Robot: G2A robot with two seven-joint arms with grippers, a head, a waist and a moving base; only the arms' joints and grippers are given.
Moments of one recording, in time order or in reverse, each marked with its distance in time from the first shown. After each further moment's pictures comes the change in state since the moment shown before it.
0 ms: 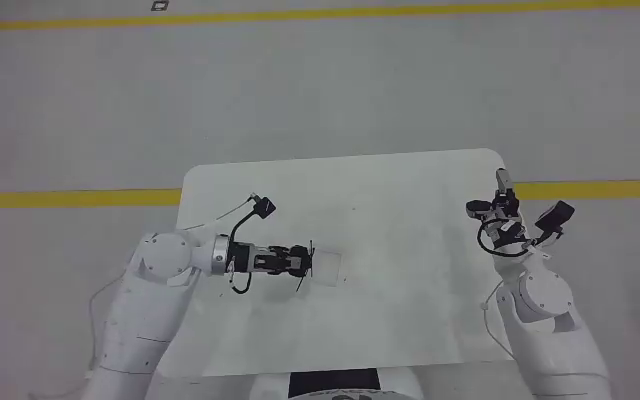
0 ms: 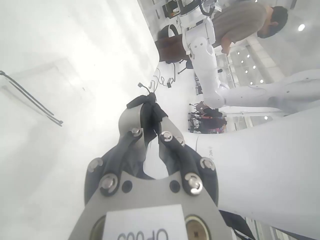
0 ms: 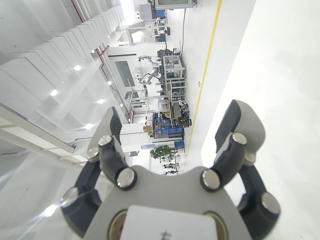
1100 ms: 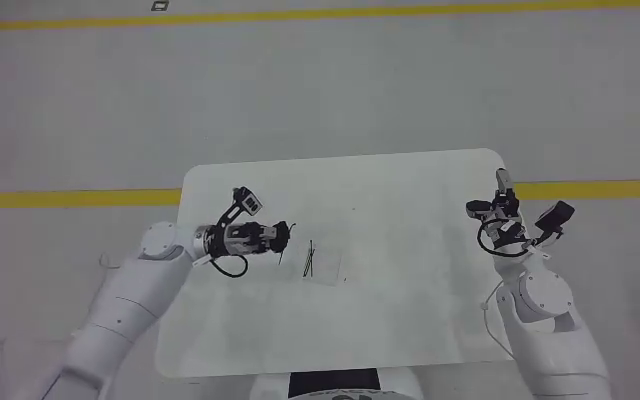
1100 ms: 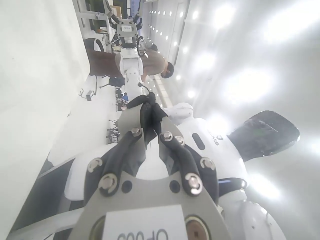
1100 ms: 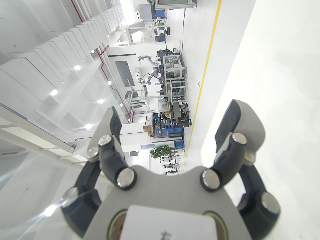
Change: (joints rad) left arm -0.275 0.202 0.421 0.455 -0.866 0.006 0.000; right arm 0.000 0.000 0.000 0.000 0.000 0.000 0.000
